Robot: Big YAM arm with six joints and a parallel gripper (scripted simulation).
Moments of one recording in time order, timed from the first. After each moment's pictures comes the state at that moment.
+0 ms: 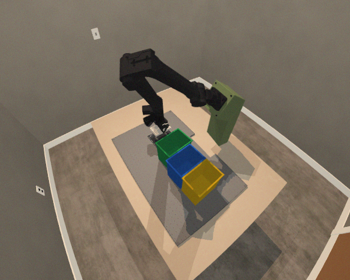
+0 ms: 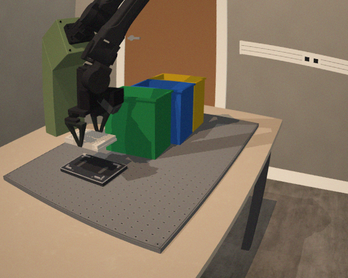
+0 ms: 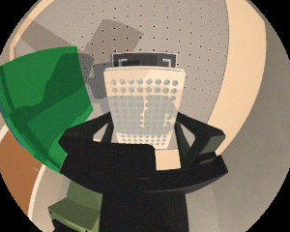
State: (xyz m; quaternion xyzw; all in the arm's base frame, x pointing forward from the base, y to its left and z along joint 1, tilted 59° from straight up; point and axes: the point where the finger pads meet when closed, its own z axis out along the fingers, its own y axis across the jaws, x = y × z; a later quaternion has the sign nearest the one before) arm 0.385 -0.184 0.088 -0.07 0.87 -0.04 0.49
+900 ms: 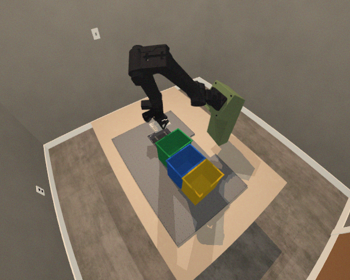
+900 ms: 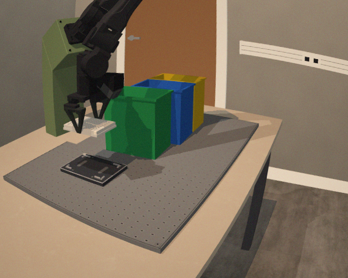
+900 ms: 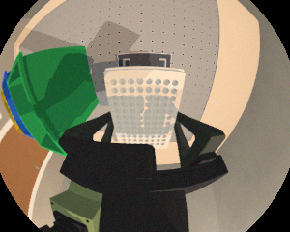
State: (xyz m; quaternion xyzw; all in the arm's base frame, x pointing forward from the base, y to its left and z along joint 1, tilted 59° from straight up) arm 0.352 -0.184 0.109 -0.07 0.87 -0.04 0.49
